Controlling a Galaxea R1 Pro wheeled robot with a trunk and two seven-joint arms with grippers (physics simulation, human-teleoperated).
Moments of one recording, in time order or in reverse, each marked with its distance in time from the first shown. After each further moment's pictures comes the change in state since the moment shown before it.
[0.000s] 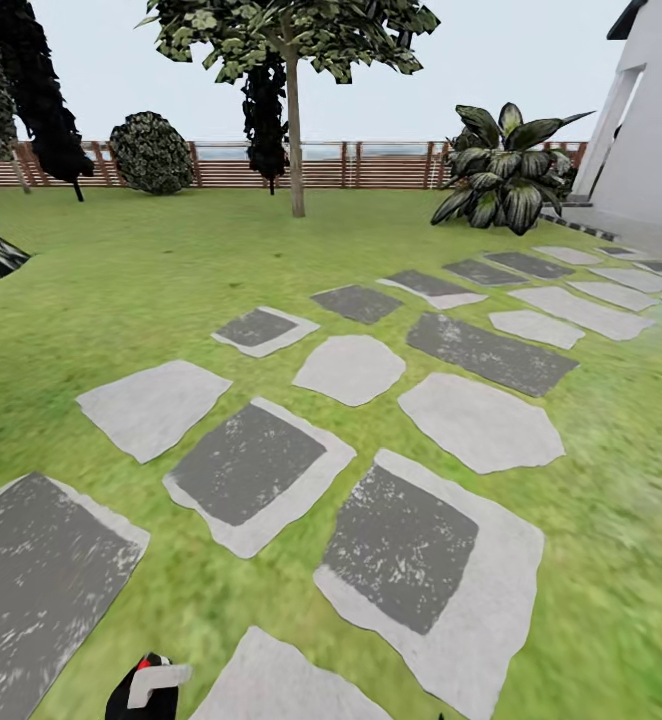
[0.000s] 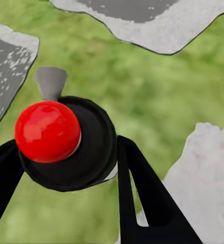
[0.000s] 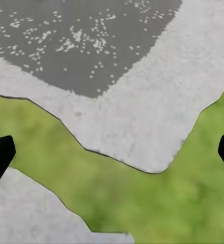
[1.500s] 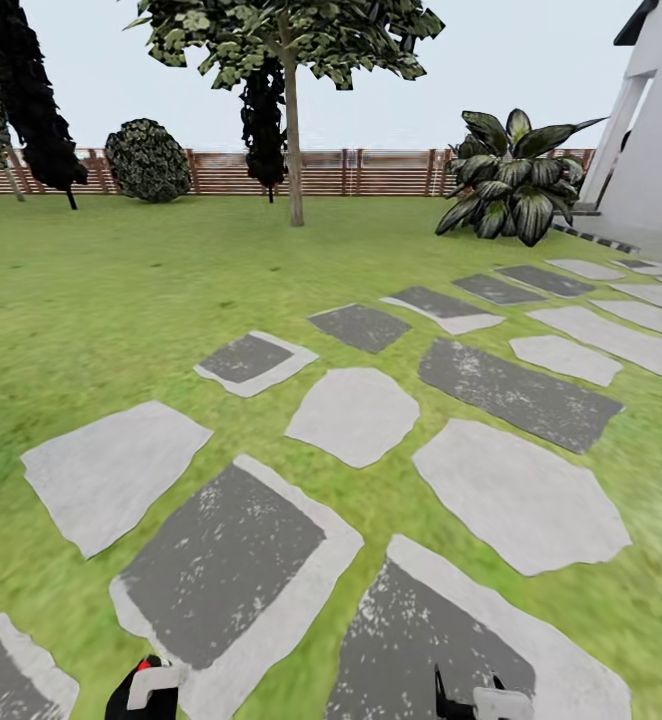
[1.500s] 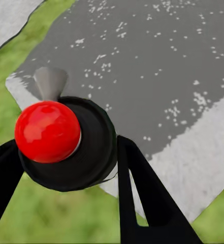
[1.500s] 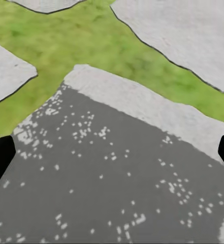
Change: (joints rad) left arm 0.000 0.000 0.000 0.003 0.015 0.001 -0.007; right arm -0.002 -0.006 0.005 -0.140 0.006 -0.003 0.004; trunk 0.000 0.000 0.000
